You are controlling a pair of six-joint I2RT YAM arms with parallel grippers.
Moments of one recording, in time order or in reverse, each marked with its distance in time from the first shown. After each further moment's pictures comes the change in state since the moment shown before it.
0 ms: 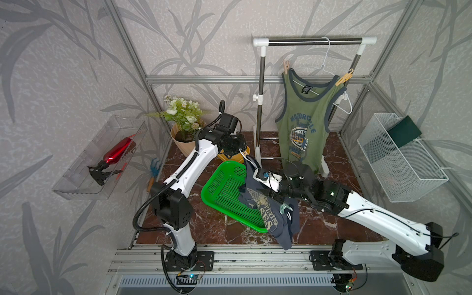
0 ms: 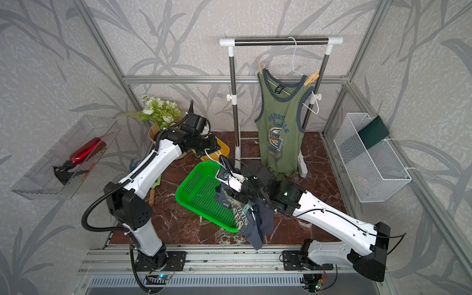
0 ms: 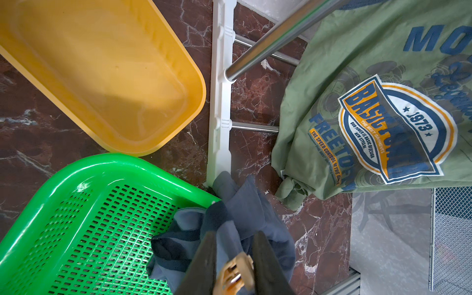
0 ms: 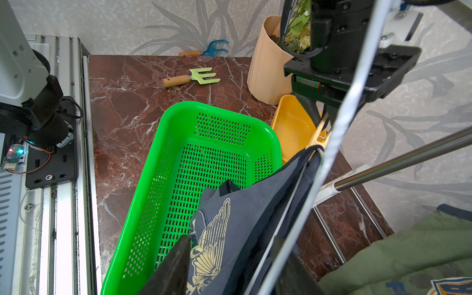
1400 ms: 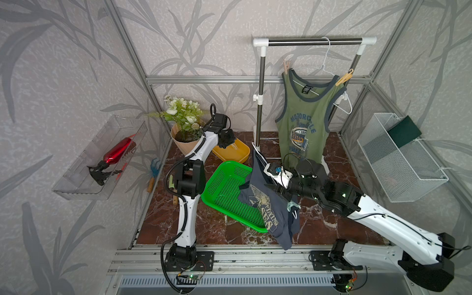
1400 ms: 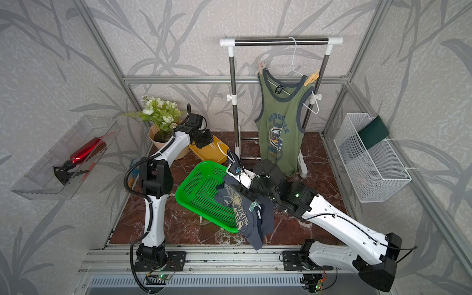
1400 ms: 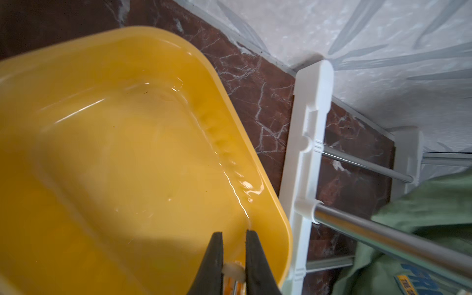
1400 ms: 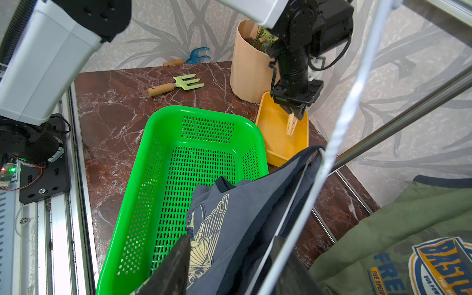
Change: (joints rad) left arm 0.218 0.550 0.291 0.233 -0.010 0.060; right arm -0.090 -0.091 -0.043 0.000 -0.025 0.048
